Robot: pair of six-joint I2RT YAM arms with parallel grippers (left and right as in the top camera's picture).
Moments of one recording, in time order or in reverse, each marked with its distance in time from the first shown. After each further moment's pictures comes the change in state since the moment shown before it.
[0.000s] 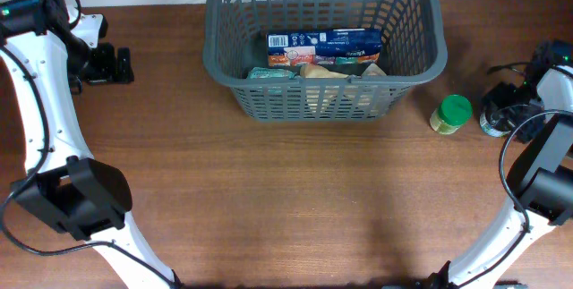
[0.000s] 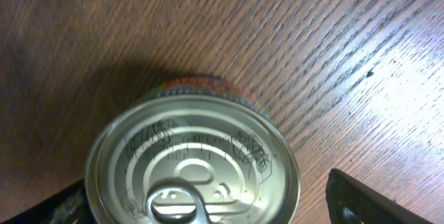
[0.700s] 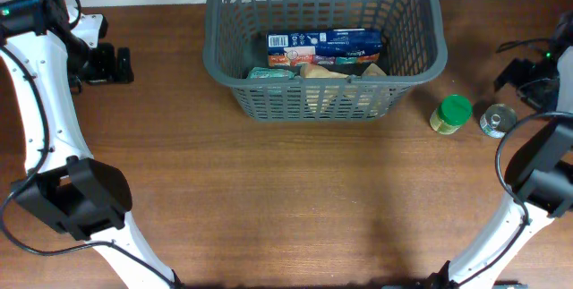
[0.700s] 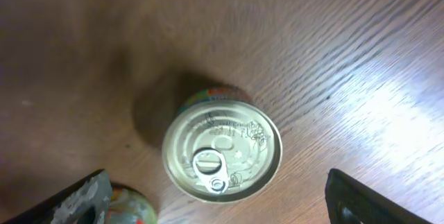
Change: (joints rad) left arm 0.000 0.000 0.000 0.000 0.000 0.000; right arm 0.001 0.079 0.361 -0.288 -0.011 -0.140
